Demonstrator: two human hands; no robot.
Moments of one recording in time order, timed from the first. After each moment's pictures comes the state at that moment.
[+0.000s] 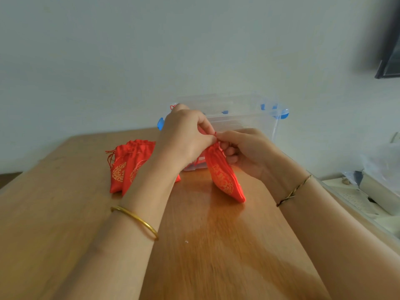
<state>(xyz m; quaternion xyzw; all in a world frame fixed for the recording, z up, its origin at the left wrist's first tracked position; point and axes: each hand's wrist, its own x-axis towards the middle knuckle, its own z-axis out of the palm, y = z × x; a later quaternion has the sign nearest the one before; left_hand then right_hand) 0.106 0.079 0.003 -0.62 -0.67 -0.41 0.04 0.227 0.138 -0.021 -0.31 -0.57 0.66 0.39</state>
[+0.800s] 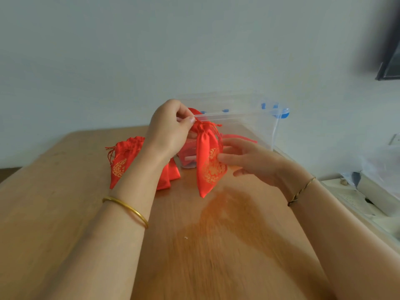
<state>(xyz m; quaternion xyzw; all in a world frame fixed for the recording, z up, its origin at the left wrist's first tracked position) 0.085 0.083 0.000 -0.54 -0.62 -0.56 -0.08 0.249 0.161 -0.050 -0.34 -0.78 0.47 0.22</state>
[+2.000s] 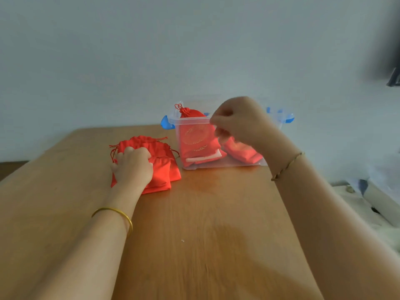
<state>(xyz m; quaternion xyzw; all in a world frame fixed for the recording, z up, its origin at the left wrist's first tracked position) 0.013 0.079 -0.071 -0.39 -0.90 -0.21 0.05 0.217 0.148 0.025 -0.36 -0.83 0.25 0.34</state>
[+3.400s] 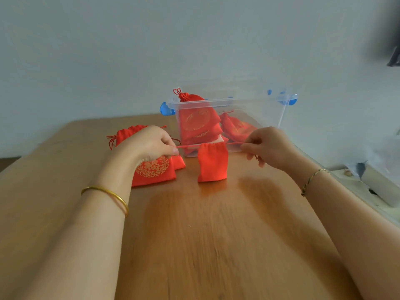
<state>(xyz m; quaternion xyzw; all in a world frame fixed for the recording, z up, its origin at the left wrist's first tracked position) 0.034 0.070 -0.028 -0.57 -0.77 -0.25 -0.16 0.264 0.180 -0.063 -0.44 -0.83 0.19 0.28</state>
